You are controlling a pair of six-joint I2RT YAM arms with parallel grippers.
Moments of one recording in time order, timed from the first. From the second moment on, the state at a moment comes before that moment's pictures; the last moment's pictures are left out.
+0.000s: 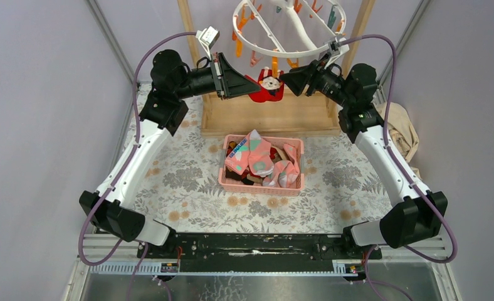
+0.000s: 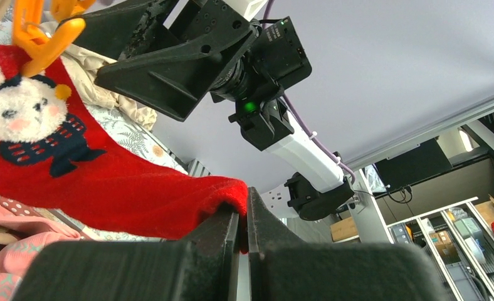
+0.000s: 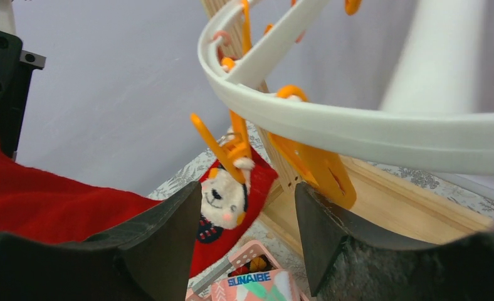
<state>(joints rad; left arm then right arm) -0.38 1.45 1.62 0.01 0.94 -1.06 0.27 1.39 1.33 0.19 -0.60 0.43</state>
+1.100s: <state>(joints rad) -0.40 1.41 1.66 -0.07 0.94 -1.04 0.31 1.50 1.37 0.32 -0.59 0.50</state>
